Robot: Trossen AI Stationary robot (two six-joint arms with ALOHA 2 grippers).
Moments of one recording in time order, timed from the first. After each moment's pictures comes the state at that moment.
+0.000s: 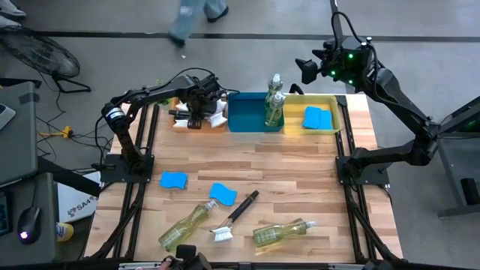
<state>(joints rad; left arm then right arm) 0.67 1.75 1.37 -1.05 -0.08 0.74 -0.74 1.20 1.51 -0.61 0.10 0.21</state>
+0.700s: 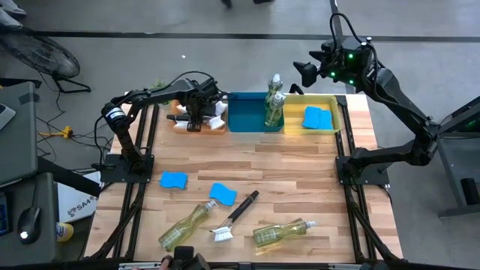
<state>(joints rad) 0.67 1.75 1.30 -0.99 -0.08 0.70 -0.74 1.20 1.51 -0.61 0.03 0.17</state>
